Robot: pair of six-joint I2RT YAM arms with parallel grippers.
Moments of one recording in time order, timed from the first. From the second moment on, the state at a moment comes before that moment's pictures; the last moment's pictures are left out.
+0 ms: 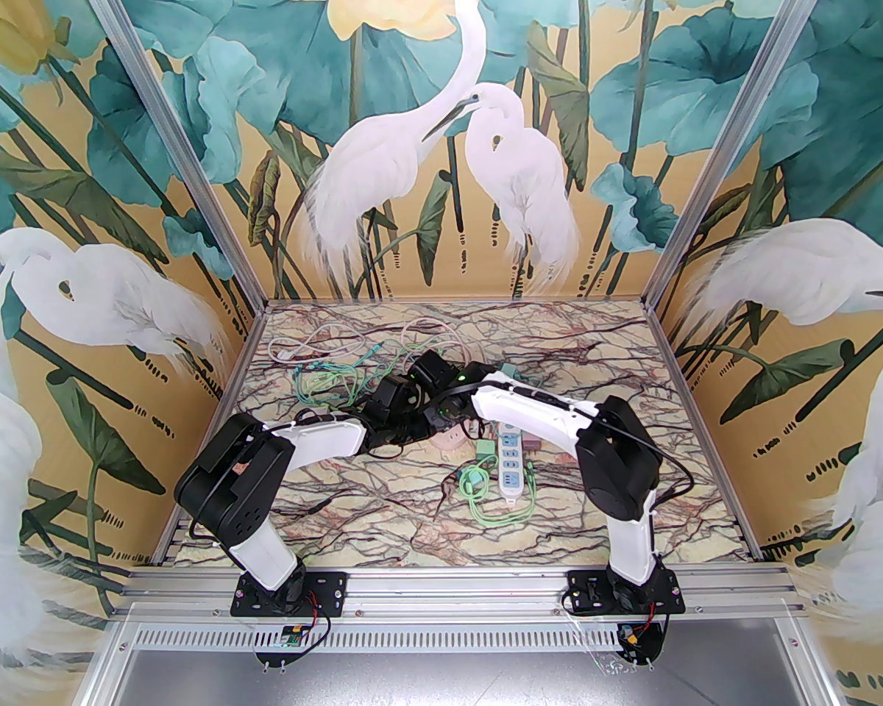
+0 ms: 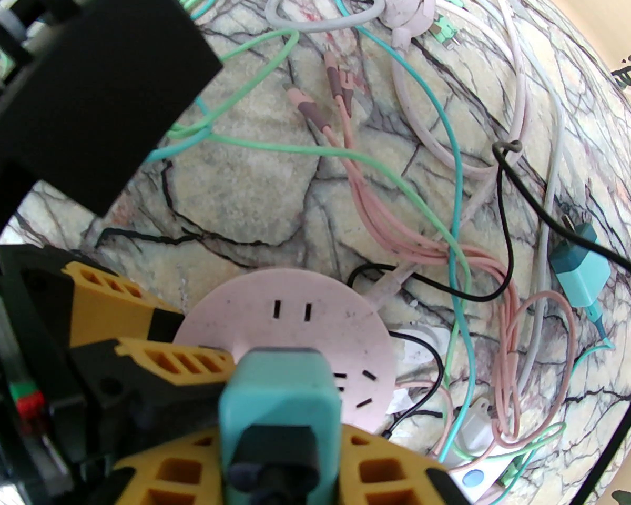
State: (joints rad) left arm -0.57 1.70 0.82 -0.05 0.21 -0.75; right arm 0.84 1.94 1.55 -0.77 0.16 0.22
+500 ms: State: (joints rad) left arm -0.57 1.57 0.81 -0.21 0.17 -0.76; right arm 0.52 1.75 1.46 -0.57 -0.08 0.29
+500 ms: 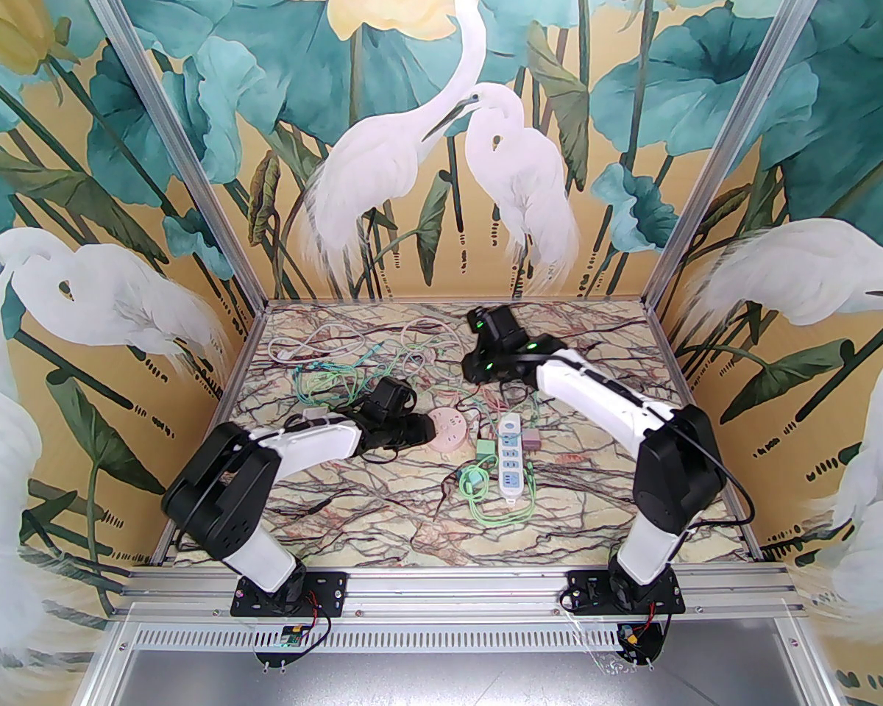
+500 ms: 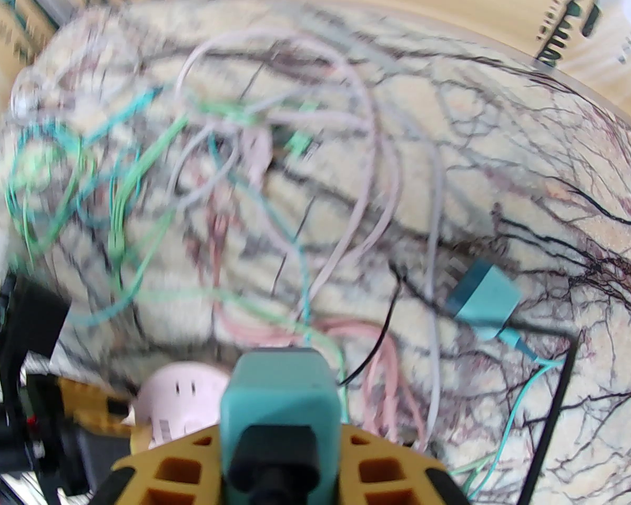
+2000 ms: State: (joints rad) left arm -0.58 0.79 0.61 -0.45 -0.03 -0.81; right arm 0.12 2.25 1.74 -0.42 -0.52 0.88
